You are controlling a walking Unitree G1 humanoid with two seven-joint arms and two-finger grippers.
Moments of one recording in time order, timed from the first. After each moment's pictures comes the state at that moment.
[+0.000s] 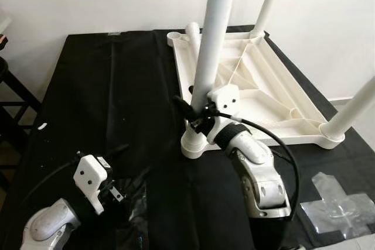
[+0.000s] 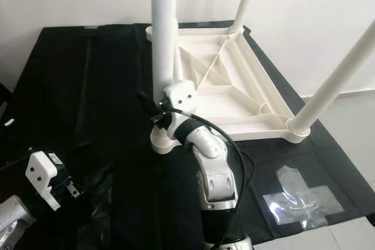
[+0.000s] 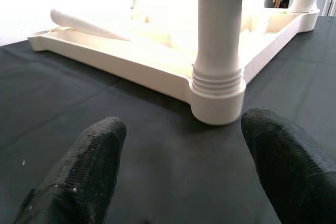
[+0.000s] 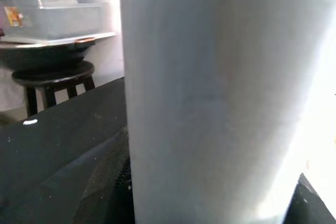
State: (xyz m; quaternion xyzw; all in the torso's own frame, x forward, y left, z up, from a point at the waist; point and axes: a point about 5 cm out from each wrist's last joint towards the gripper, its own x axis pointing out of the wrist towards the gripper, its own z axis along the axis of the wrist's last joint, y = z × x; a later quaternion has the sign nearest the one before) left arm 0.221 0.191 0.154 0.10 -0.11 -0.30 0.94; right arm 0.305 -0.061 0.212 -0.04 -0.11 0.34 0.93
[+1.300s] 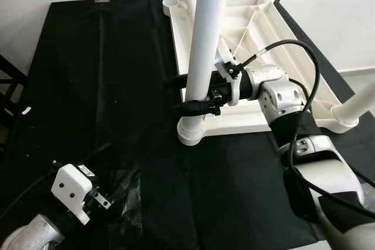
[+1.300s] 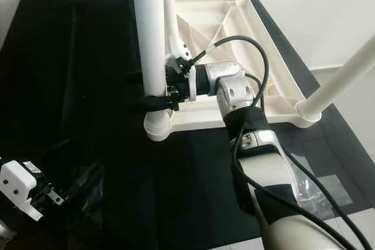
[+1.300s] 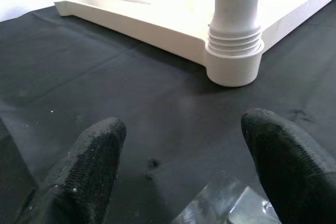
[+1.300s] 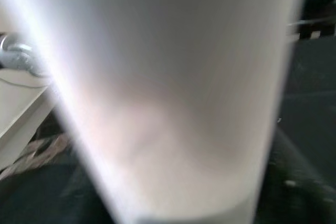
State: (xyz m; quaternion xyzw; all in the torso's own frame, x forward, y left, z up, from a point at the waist) left arm 0.180 0.198 0.172 0.14 -0.12 -0.23 0.95; right arm 0.359 -0.097 0.277 -0.13 -0.02 0.75 0.65
